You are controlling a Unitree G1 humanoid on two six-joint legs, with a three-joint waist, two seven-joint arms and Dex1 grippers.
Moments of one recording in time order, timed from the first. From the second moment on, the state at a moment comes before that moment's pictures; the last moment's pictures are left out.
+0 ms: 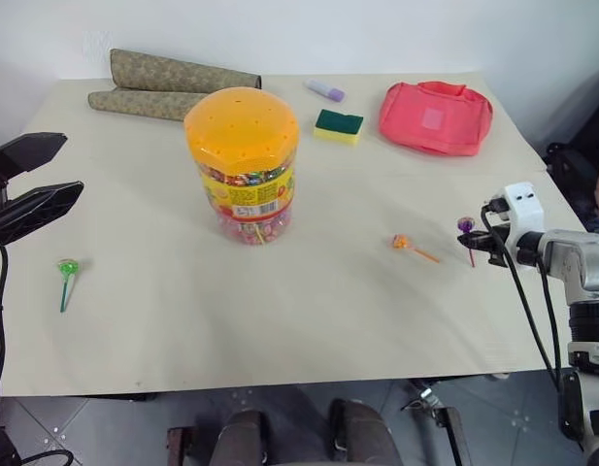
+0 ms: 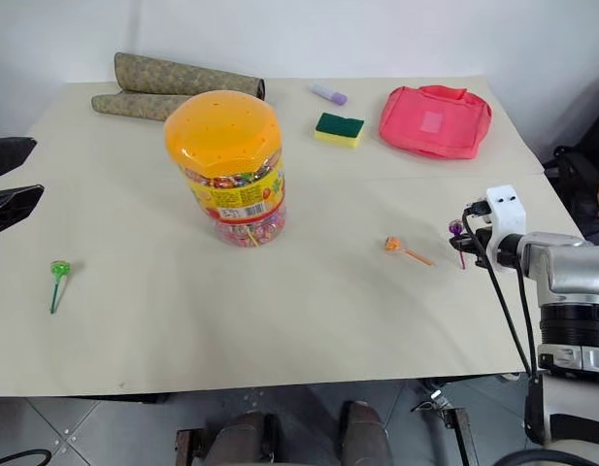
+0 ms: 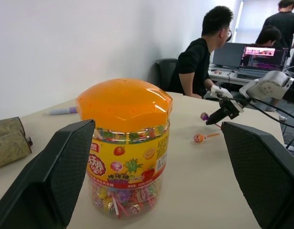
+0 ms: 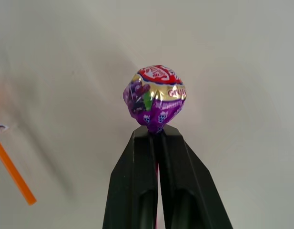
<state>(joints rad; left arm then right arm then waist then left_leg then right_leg) -0.39 1.00 0.67 0.13 -0.88 0.56 -1.26 -0.62 -0.77 -0.16 0.31 0.21 0.95 0.73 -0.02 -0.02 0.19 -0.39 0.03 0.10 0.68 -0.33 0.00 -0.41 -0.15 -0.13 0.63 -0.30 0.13</state>
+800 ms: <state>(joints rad) -0.38 1.01 0.60 0.21 -0.75 0.60 -1.09 -0.36 -0.83 -0.36 -0.20 0.55 0.79 1.00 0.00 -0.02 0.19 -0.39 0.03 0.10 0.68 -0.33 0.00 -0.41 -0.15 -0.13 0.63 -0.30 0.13</state>
